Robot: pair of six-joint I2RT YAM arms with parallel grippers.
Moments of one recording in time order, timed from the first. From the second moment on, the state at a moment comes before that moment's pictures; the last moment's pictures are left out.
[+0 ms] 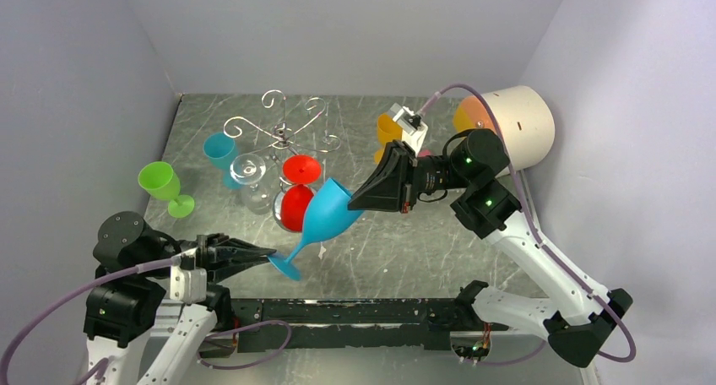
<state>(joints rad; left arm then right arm) -0.23 0.39 0.99 -0.66 1.33 0.57 0.71 1.03 1.15 0.15 -1.03 0.77</state>
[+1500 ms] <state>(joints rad) -0.23 0.29 1.04 -0.39 0.94 0.15 1.16 1.08 1.20 0.02 -0.36 0.06</state>
